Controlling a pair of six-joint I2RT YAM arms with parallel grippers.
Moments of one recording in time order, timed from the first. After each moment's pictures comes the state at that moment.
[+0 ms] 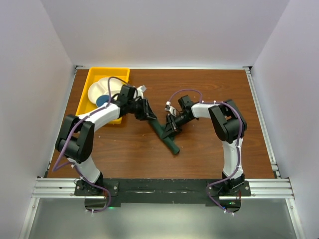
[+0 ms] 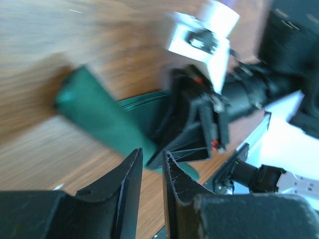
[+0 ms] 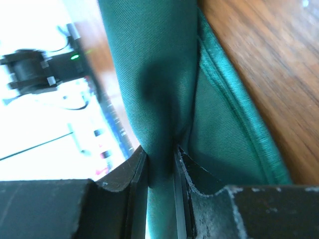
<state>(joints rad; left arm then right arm) -0.38 1.71 1.10 -0.24 0.56 -0.64 0.46 2.11 1.23 -0.42 -0.99 0.25</state>
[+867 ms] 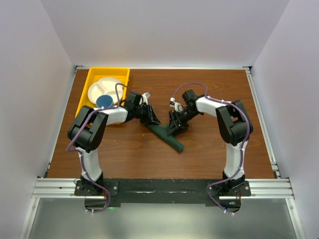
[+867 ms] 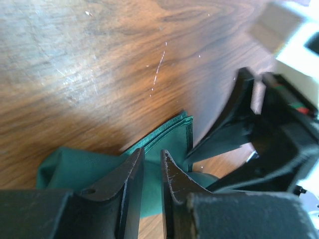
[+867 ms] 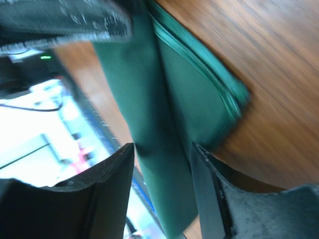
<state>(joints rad) -0.42 1.91 1.05 0.01 0.55 -0.71 0.40 2.04 1.31 -0.68 -0.84 0.12</state>
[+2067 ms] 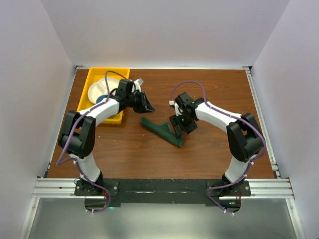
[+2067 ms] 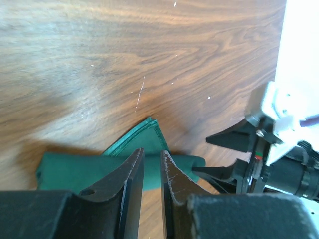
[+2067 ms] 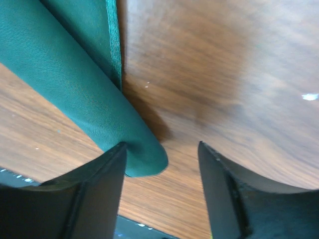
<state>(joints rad) -0.35 1.80 1.19 -0.19 0.52 -0.64 0.56 1.78 1.21 -0.77 -0.13 0.15</state>
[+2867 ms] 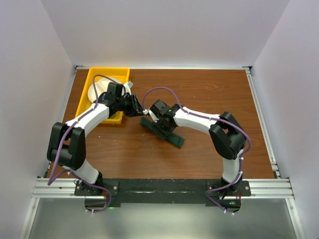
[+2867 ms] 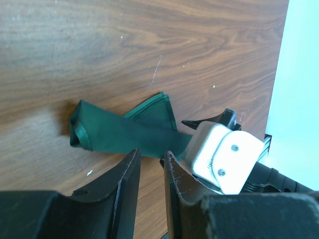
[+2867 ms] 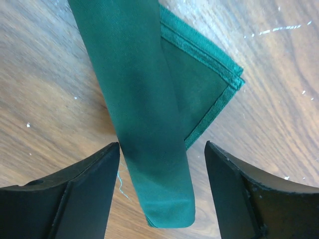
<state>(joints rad) -0.27 1.60 1.07 -0.28 0.51 -0.62 0.83 1.93 1.38 -0.68 0.10 -0.05</state>
